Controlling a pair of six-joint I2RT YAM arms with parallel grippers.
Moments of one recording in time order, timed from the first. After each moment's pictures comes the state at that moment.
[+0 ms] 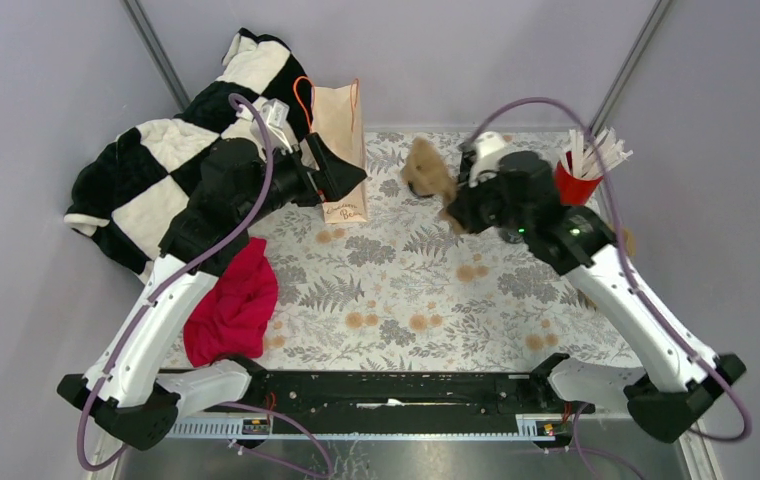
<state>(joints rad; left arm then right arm) -0.52 1.10 1.42 -0.51 0.20 -0.65 0.56 1.13 1.37 -0.72 -0.06 0.13</state>
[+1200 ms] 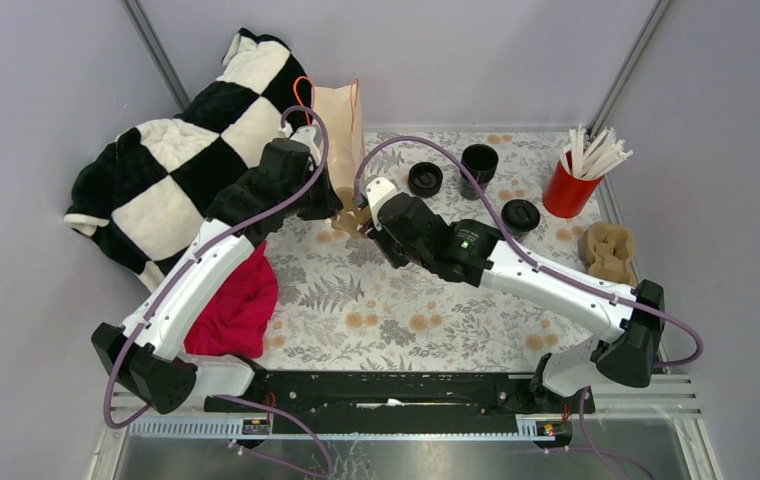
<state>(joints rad) -0.52 1.30 1.43 -0.79 0.02 -0.51 1.05 1.47 1.42 -0.64 0.30 0.08</state>
